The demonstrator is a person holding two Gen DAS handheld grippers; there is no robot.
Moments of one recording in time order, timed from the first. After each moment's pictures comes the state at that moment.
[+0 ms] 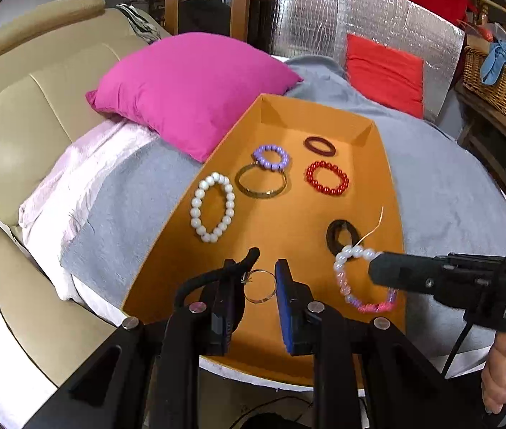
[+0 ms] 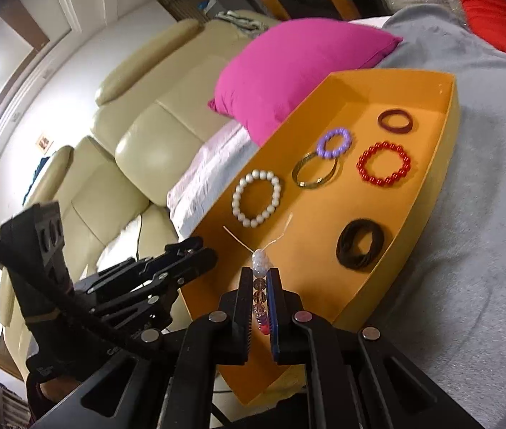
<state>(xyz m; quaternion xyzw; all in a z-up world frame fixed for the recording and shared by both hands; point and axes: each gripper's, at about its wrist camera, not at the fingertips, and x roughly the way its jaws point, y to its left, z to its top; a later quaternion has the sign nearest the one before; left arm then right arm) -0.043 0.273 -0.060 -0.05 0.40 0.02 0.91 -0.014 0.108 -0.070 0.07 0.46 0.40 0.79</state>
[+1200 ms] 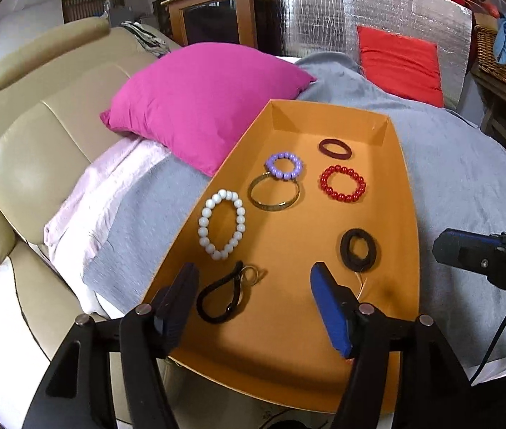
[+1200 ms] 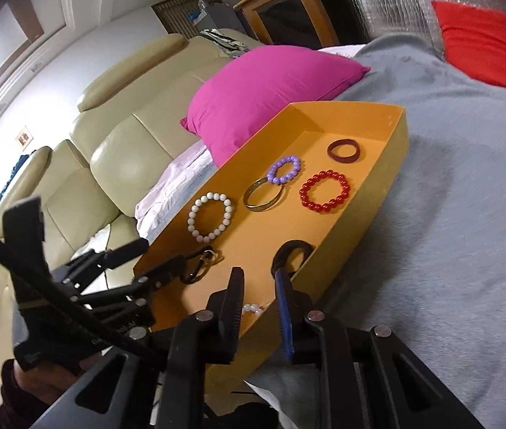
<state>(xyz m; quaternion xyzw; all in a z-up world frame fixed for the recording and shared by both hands) -0.027 0.249 -0.051 0.01 0.40 0.08 0.91 -0.008 0.063 -0.045 0.03 0.42 0.35 0.84</state>
